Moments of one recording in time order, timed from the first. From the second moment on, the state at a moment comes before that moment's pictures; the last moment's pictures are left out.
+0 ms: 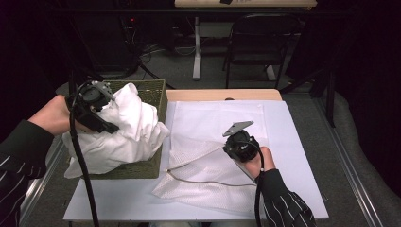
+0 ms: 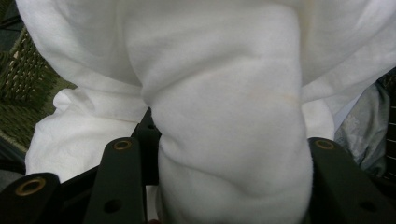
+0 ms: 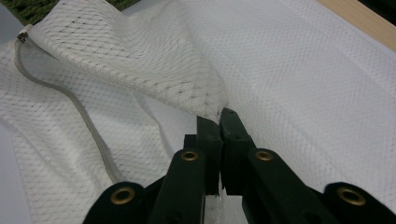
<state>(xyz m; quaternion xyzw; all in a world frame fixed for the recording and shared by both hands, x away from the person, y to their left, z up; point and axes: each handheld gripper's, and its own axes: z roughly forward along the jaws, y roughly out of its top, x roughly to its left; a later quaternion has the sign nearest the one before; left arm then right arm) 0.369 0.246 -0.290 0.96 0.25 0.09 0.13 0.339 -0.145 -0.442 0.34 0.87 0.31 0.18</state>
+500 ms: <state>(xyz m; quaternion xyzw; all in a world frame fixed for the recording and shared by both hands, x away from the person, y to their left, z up) 0.347 0.232 -0.275 0.96 0.22 0.07 0.16 0.339 -0.144 -0.441 0.34 0.87 0.31 0.17</state>
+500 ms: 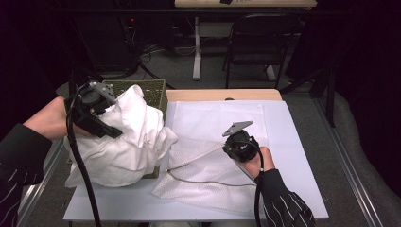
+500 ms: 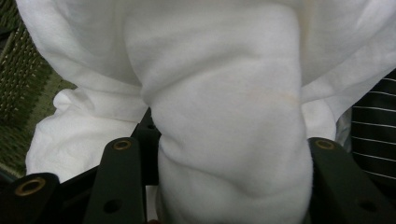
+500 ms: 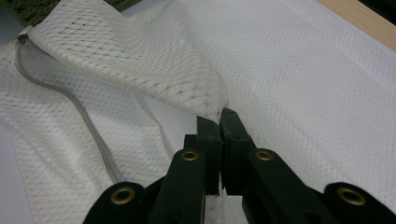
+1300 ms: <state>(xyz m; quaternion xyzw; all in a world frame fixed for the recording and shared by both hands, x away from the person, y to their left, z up) 0.314 0.186 -0.296 0.97 0.15 0.04 0.17 0.338 -0.142 -0.438 0.35 0.87 0.31 0.17</state>
